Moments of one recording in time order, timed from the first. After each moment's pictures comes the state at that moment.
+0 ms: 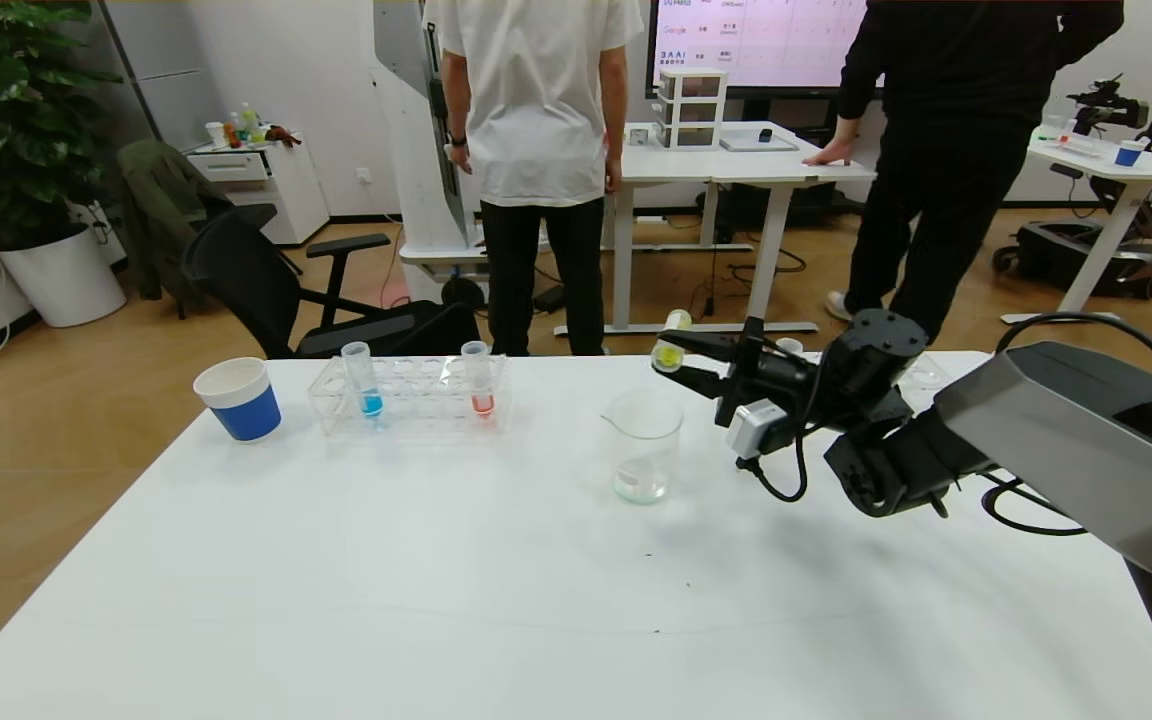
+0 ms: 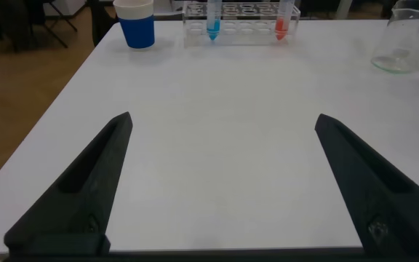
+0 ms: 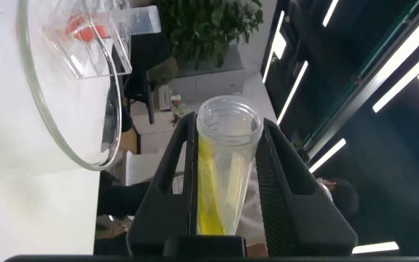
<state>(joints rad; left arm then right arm) 0.00 0.00 0.00 0.00 0.00 0.00 0.27 2.45 -1.34 -1.41 0.94 -1.28</state>
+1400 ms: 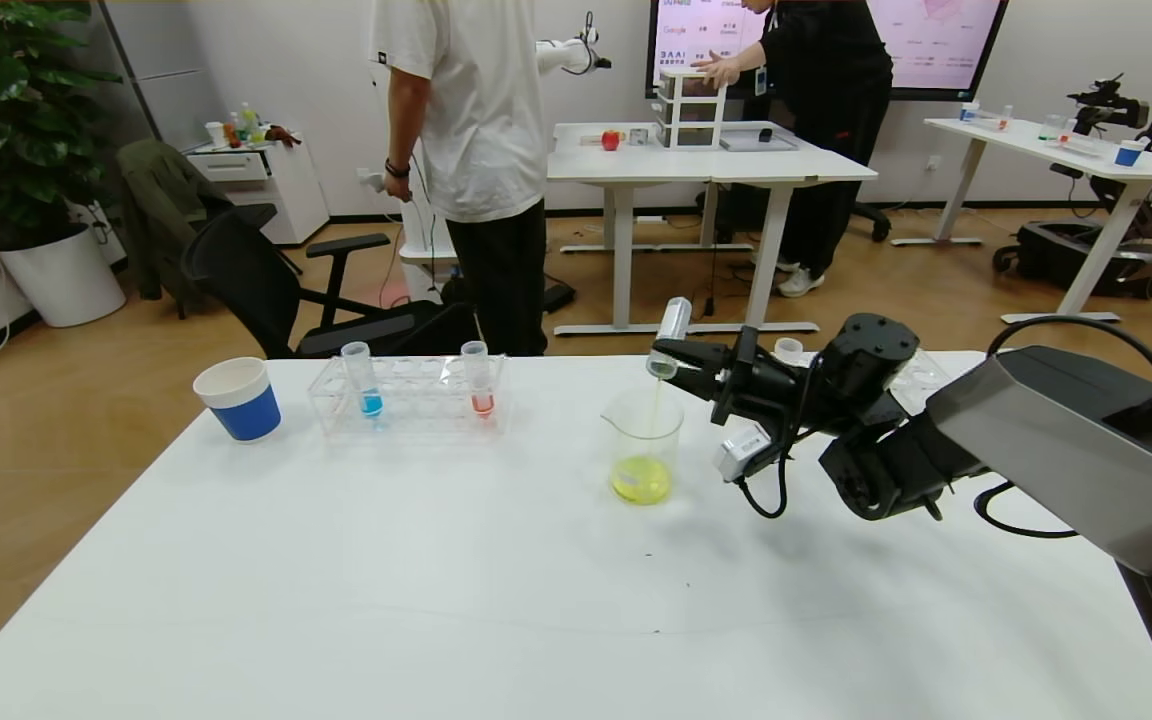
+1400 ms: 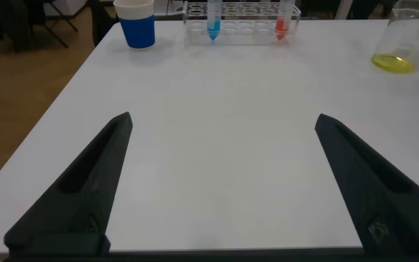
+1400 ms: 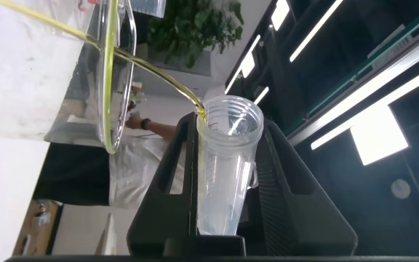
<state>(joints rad) 0.00 0.00 0.00 0.00 0.00 0.00 0.28 2.46 -1.35 -1.40 0.94 -1.62</state>
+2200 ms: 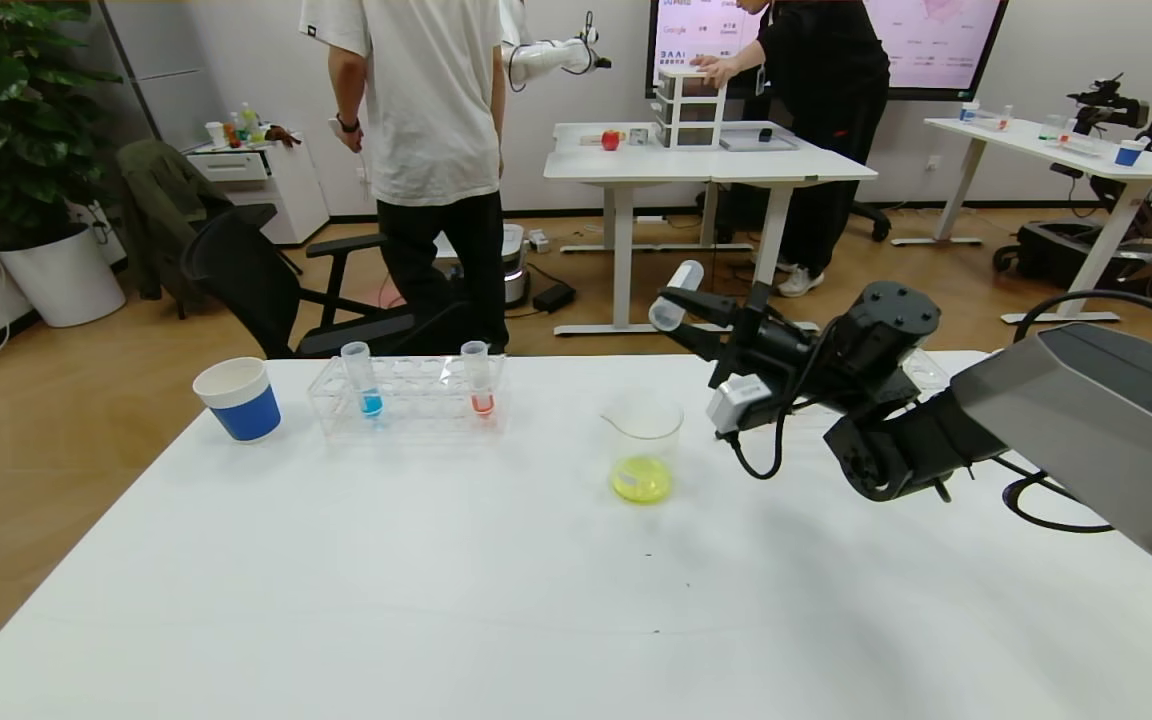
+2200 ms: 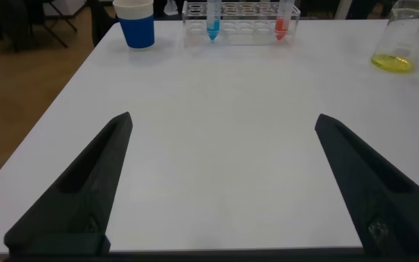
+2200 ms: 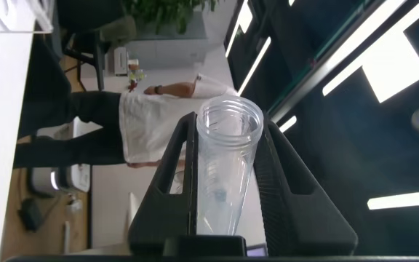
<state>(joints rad) 0.00 0.00 0.00 0.00 0.00 0.00 0.30 2.38 -1.36 -1.40 0.78 -1.38</state>
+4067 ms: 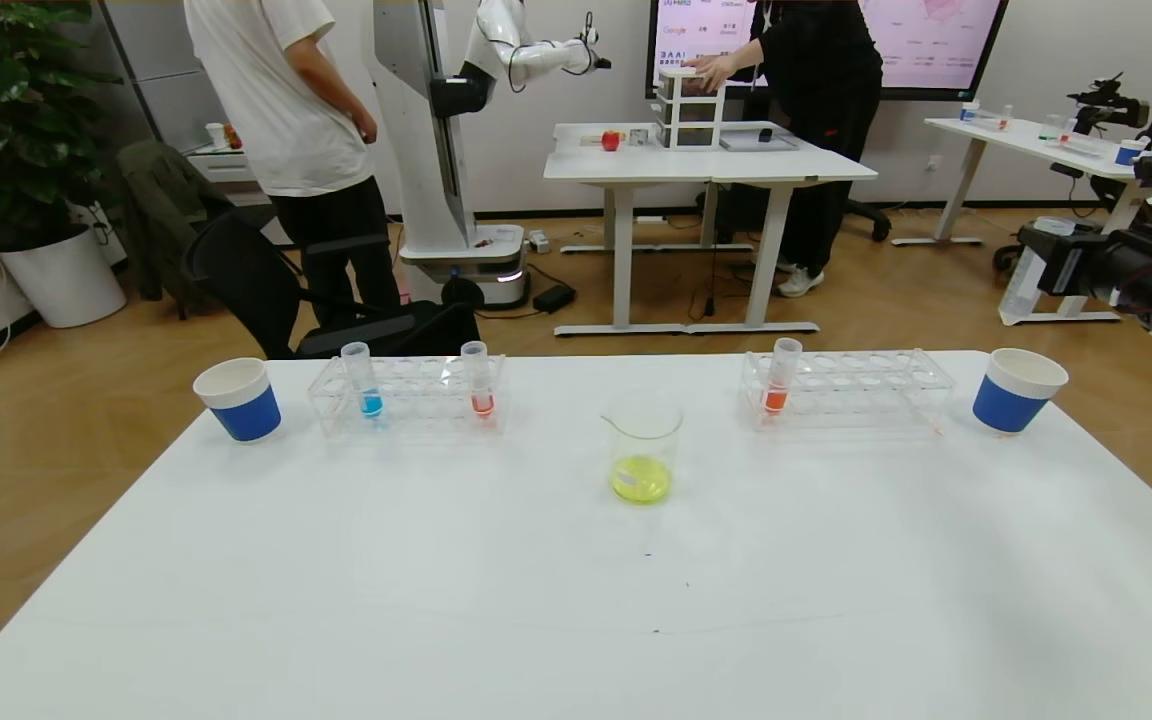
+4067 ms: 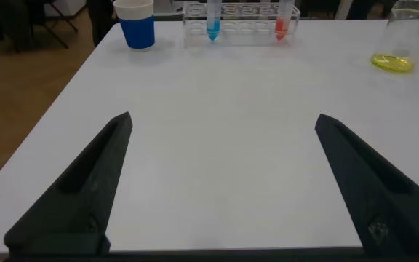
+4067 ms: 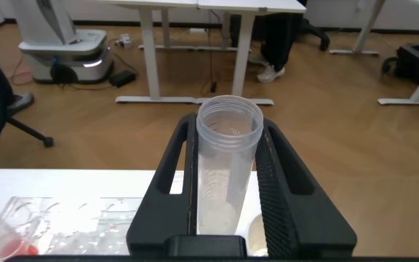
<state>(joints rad) 0.00 0.00 0.00 0.00 0.00 0.00 -0.27 1.92 -1.19 -0.77 0.21 0.00</state>
